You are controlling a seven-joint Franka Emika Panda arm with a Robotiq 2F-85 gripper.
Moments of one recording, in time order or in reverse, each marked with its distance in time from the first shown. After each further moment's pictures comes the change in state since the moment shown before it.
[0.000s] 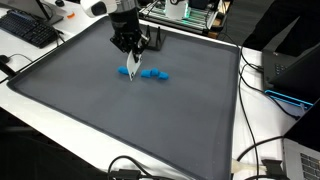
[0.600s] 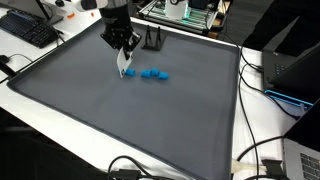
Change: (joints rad) arm -0.001 -0.007 -0.037 0.006 -0.067 0.000 0.000
